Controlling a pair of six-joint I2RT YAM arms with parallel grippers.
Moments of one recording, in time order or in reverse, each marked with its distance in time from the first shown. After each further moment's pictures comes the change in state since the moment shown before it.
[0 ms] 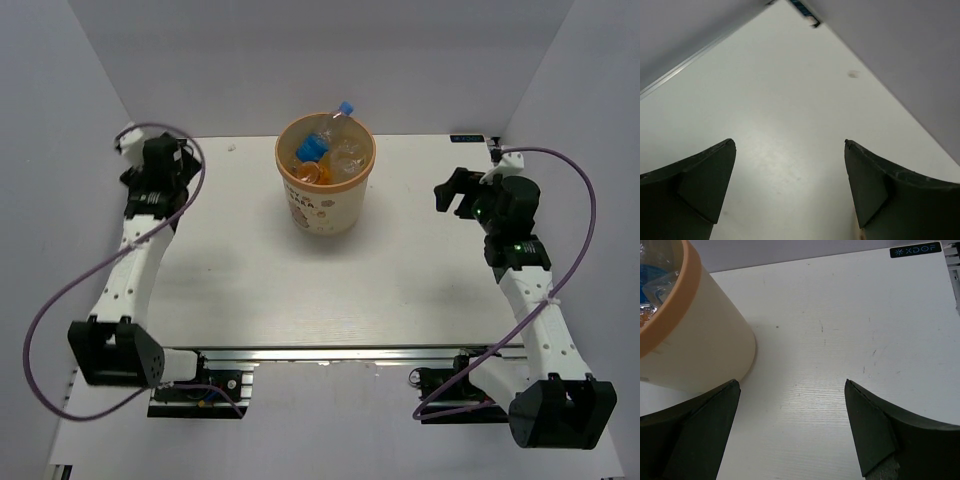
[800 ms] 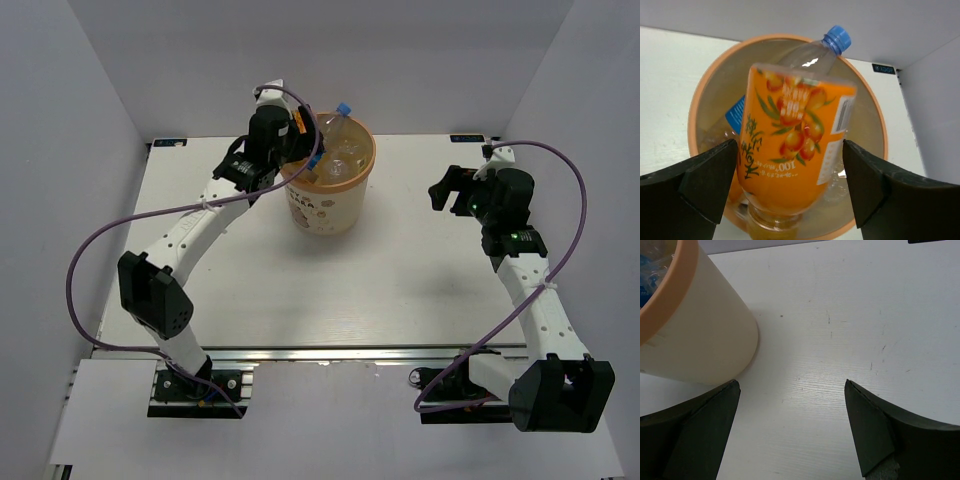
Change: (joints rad) left arm -0.448 0.323 0.342 0.129 0.254 0.127; right arm 0.000 0.077 0.032 -0.019 -0.053 -0.020
